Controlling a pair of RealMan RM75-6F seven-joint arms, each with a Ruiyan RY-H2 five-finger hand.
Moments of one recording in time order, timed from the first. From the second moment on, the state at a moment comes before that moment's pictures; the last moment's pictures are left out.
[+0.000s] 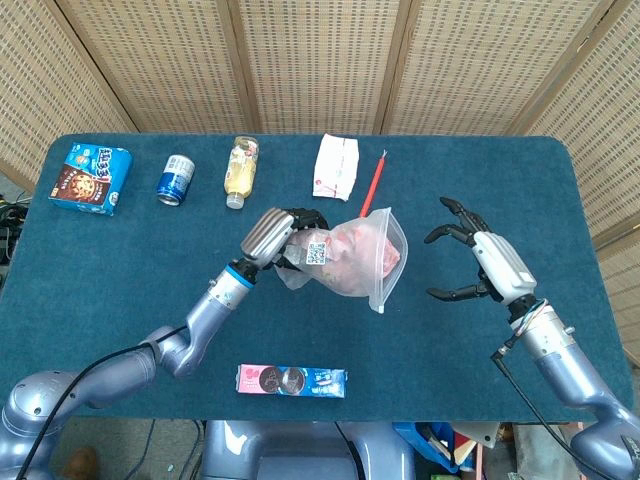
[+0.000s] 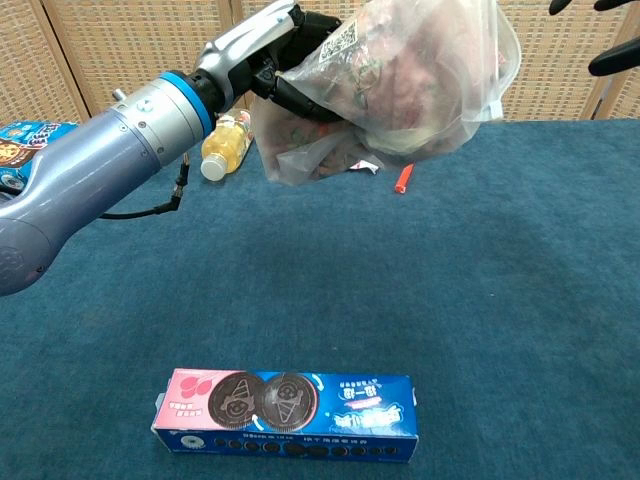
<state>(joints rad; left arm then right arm) -1.00 -1.82 -0.28 -0.97 1.50 1.12 -0.59 0.55 -0.90 0.32 -1.95 -1.22 0.96 0.40</state>
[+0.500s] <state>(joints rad) -1.03 -1.82 -0.30 -1.00 1.47 1.10 -0.55 0.59 -0.89 0.35 -2.03 -1.14 0.93 0.38</state>
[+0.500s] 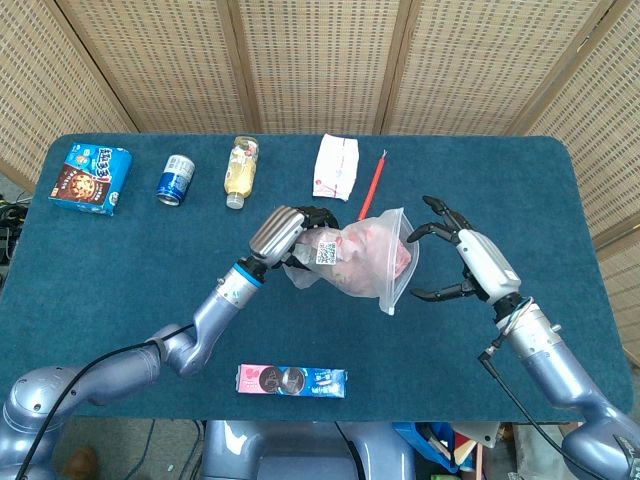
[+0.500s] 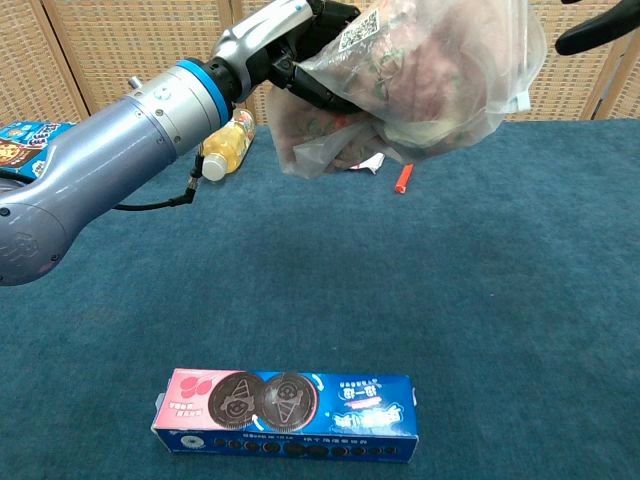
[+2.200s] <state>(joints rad) -1.06 -1.83 -0.31 -1.04 1.43 1.10 -0.52 0.74 -1.05 0.37 -2.04 -0.95 0.93 0.18</state>
